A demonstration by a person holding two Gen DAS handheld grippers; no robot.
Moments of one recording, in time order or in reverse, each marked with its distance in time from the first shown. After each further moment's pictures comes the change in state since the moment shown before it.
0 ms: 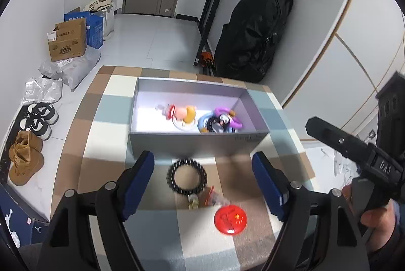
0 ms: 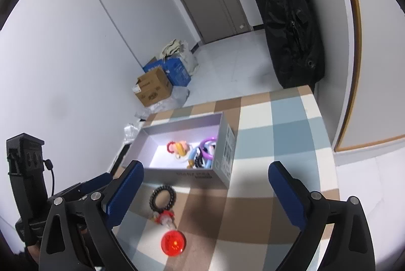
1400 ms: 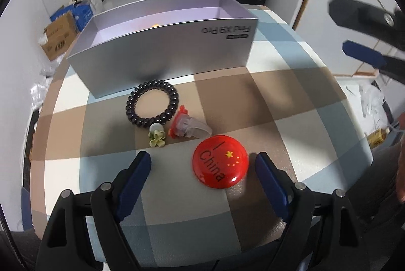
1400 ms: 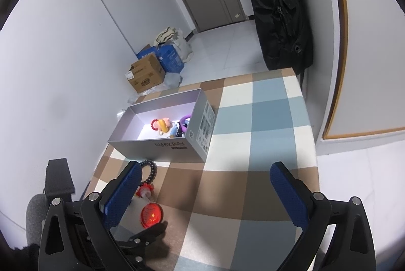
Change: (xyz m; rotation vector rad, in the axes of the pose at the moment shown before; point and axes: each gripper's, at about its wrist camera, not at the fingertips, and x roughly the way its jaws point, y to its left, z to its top) left arm 0.039 -0.042 -0.059 0.199 0.240 0.151; right arm -0.013 -0.025 -0.018 -0.007 0.064 -0.031
